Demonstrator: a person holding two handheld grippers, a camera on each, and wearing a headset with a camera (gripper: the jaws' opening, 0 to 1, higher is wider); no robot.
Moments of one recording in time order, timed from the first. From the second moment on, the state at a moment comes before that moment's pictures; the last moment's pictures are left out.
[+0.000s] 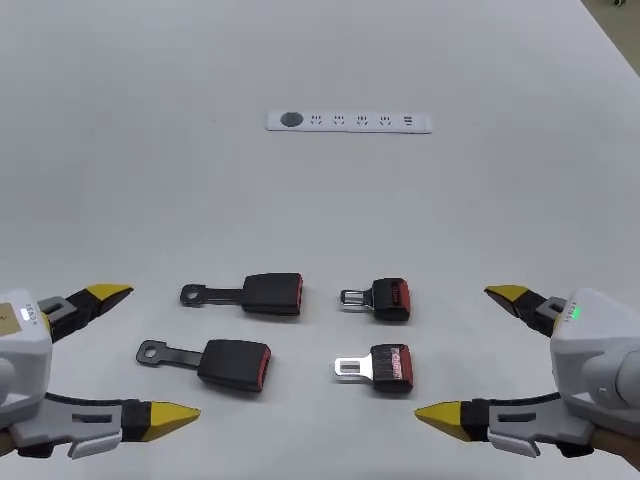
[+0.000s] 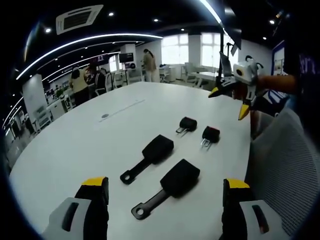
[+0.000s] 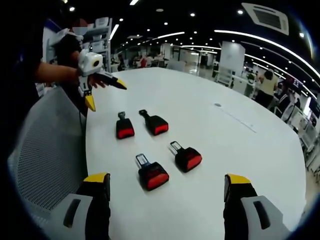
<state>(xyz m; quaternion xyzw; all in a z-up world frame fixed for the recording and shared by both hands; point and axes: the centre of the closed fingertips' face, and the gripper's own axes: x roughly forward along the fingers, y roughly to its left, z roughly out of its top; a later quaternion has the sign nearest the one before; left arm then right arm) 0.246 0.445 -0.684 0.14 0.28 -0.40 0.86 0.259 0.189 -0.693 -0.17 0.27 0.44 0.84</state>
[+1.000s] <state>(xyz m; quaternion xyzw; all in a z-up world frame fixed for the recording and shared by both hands) 0.247 0.438 -0.696 0.18 0.29 -0.44 0.83 0.259 0.192 -0.697 -0.19 0.27 0.47 0.82</state>
